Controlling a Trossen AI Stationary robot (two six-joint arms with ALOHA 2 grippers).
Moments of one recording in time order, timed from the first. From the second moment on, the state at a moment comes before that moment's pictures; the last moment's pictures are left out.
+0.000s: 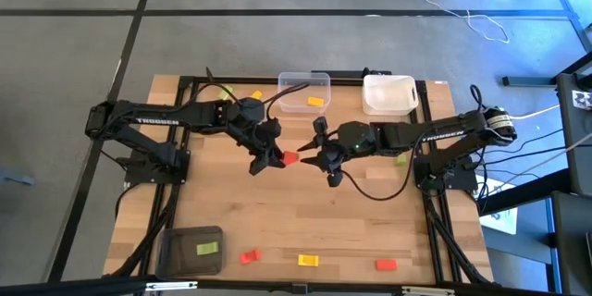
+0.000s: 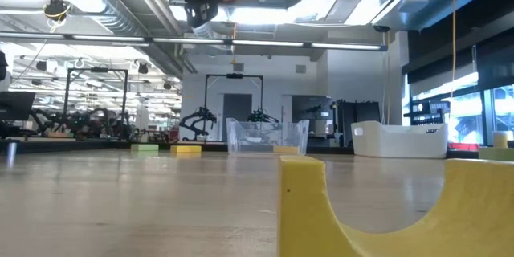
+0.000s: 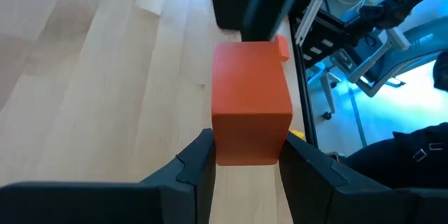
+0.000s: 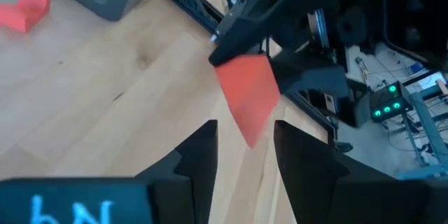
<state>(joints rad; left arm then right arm) 0.10 1.34 1.11 -0.33 0.41 -0.39 0.11 1.46 1.13 -0.10 0.08 -0.64</state>
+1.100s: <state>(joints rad) 0.10 1.34 1.11 -0.29 0.42 -0.41 0.11 1.53 1.13 0.04 0.08 -0.69</state>
